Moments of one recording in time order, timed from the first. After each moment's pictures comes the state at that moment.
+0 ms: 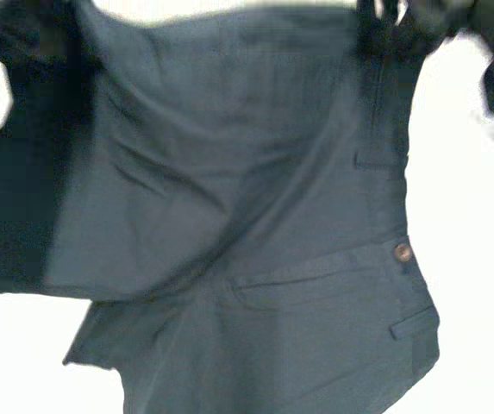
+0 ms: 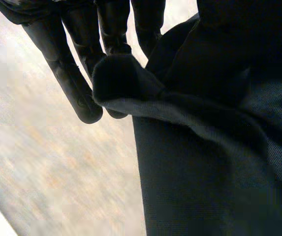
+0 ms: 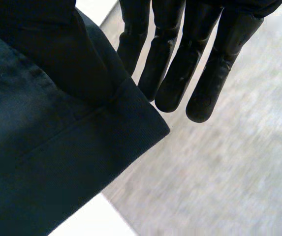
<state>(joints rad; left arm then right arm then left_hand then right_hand) 4.23 -1.47 -1.21 2.86 -1.60 3.44 2.02 -1.48 0.99 0.38 1.37 2.84 1.13 1.20 1.19 1.20 1.00 0.96 1.18 1.19 1.19 0.98</state>
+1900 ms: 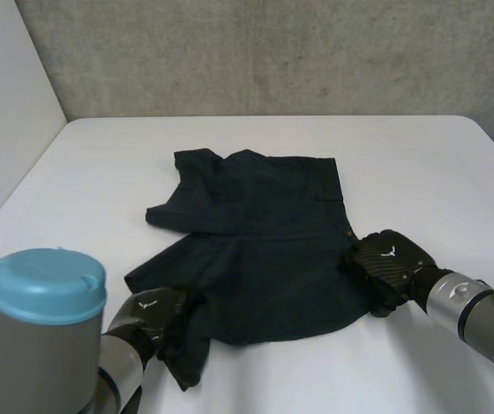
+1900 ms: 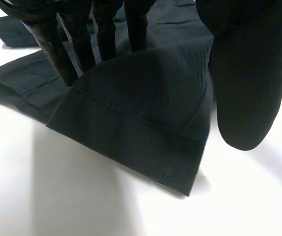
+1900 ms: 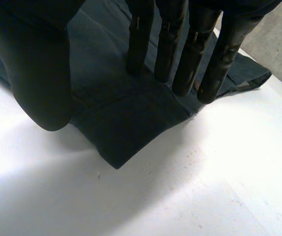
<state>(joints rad) 4.04 -1.83 -1.84 3.03 -1.72 2.91 1.72 -1.19 1.85 -0.11 1.04 2.49 0.31 0.31 0.31 0.32 0.14 0.49 0.58 0.58 0.58 0.38</state>
